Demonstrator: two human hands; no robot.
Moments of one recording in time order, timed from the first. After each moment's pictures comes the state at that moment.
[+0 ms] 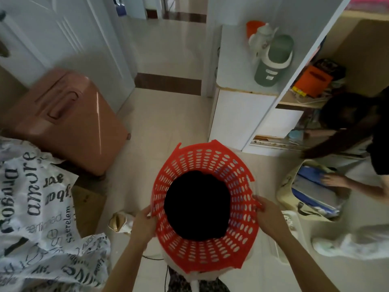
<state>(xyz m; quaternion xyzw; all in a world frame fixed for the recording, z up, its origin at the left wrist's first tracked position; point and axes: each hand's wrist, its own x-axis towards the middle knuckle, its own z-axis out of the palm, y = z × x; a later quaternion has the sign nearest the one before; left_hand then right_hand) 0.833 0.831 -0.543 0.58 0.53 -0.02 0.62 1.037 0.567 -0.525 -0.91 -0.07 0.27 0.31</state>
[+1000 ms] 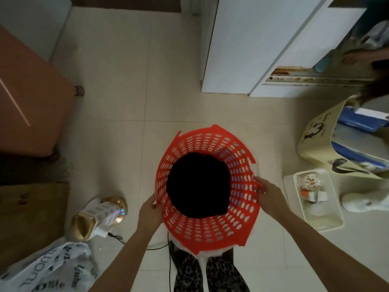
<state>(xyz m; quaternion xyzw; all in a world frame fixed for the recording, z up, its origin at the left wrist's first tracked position) 0.898 0.880 -0.894 0.58 0.53 -0.13 0.61 1.083 0.610 -0.865 -0.91 -0.02 0.33 0.25</state>
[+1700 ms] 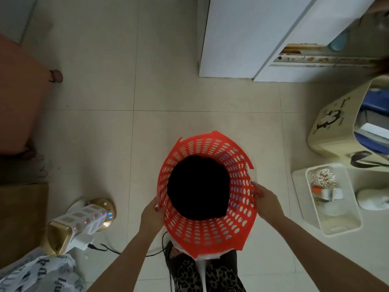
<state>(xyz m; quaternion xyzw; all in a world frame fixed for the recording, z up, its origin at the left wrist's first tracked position) 0.897 0.864 -1.024 0.60 0.52 -0.18 0.59 1.070 0.596 -0.985 -0.89 0.04 0.38 0.25</state>
